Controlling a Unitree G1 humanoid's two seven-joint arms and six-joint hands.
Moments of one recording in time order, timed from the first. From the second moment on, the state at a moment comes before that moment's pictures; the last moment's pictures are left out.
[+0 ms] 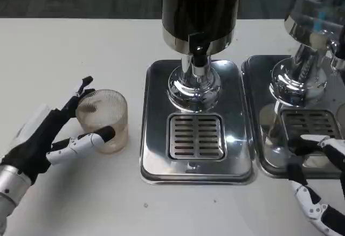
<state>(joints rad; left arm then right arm) -0.26 0.53 0.00 0.89 0.21 -0.78 -0.17 0.51 -0.31 -0.01 -0.12 -0.77 -0.57 -0.59</state>
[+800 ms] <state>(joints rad) -0.36 0.55 -0.09 0.96 0.32 -0.72 -0.05 0.51 -0.28 -0.01 -0.12 -0.78 -0.57 -0.59</state>
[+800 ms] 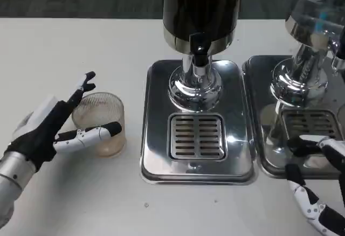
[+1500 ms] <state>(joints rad) -0.32 0.56 -0.08 0.96 0.29 -0.82 -0.01 0.51 -0.28 -0.01 -0.12 -0.79 -0.57 -0.59</state>
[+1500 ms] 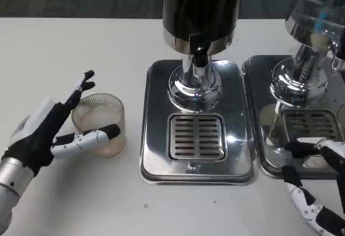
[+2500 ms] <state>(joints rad) -0.36 0.61 -0.08 1.12 0.29 -0.86 -0.03 0.51 -0.23 0.04 -0.13 -0.84 -0.52 -0.63</state>
